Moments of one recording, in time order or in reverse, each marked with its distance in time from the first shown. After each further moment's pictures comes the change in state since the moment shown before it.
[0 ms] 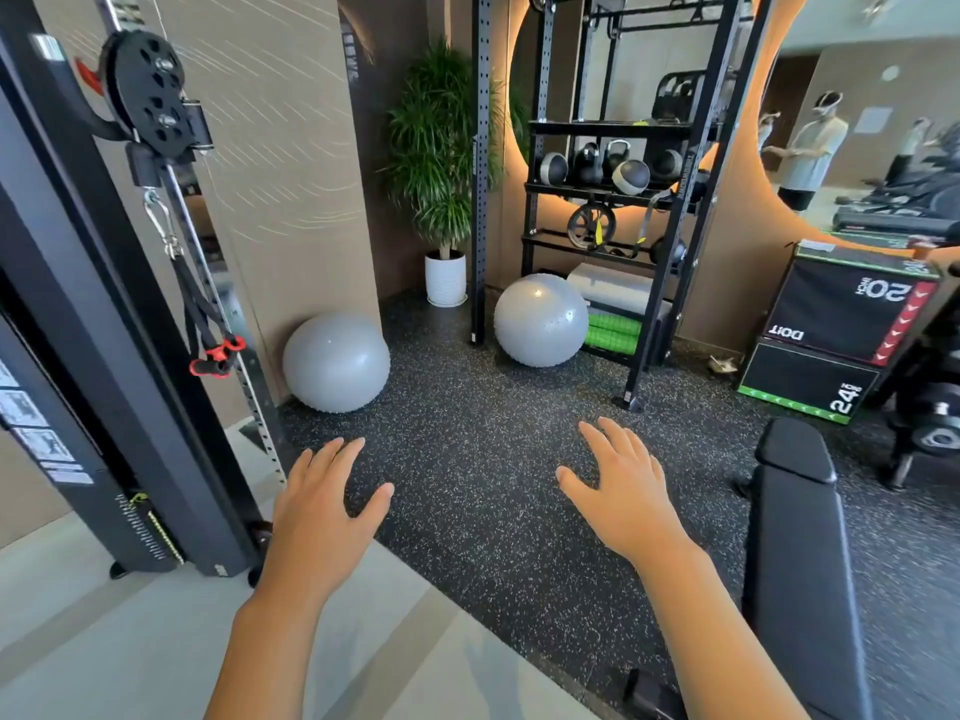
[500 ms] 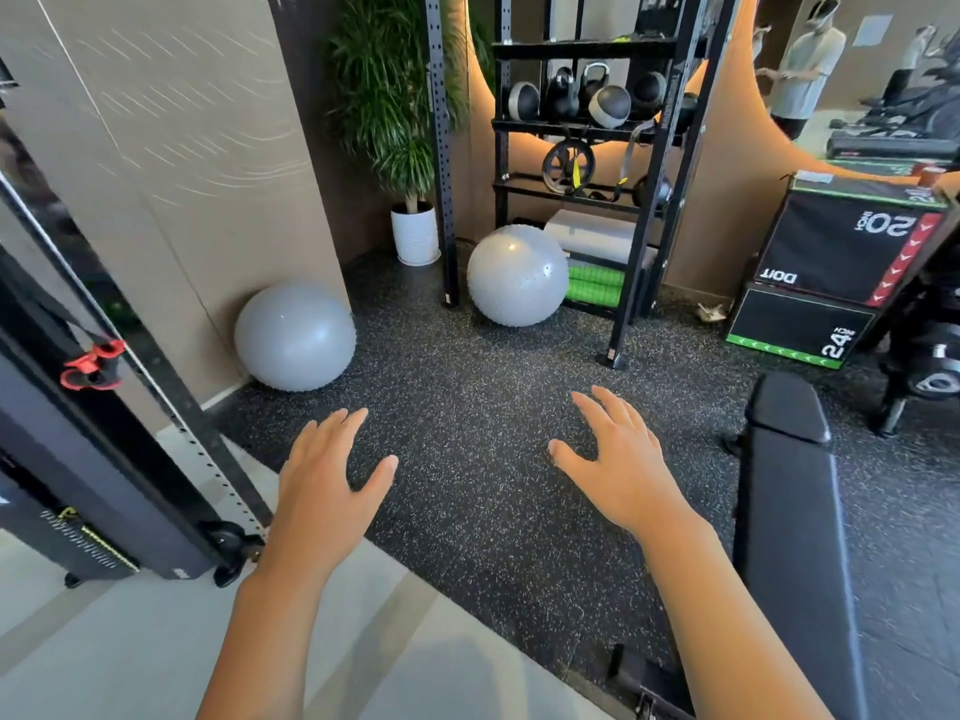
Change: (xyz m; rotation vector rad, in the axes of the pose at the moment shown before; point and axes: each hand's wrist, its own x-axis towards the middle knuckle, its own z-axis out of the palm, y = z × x) left_hand 0.124 0.064 0.125 -0.055 -0.084 0.038; right_hand 0.134 0.111 0.014 0.071 -0.047 0.011
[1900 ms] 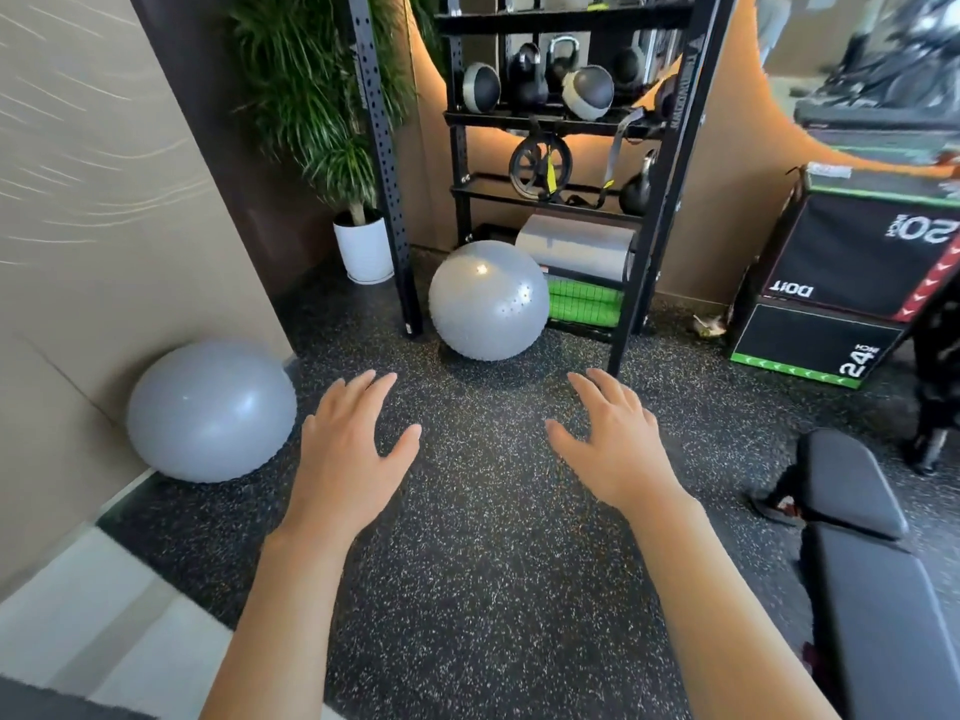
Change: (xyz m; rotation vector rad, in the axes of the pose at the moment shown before) left_hand 0.528 0.039 0.151 0.122 -0.073 0.188; right_hand 0.500 0.072 0.025 -0.056 0.113 0.075
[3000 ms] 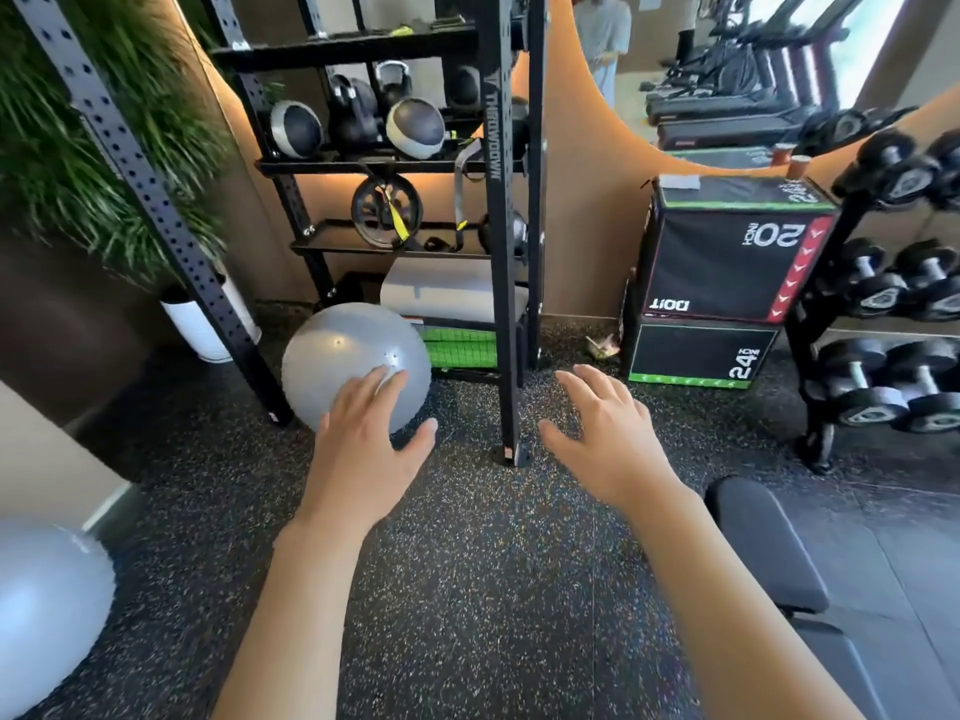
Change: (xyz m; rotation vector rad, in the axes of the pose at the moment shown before) left_hand 0.389 0.285 0.236 -0.021 -0.138 0.269; right_hand 0.311 0.330 -0.122 -0.082 0.107 0.156
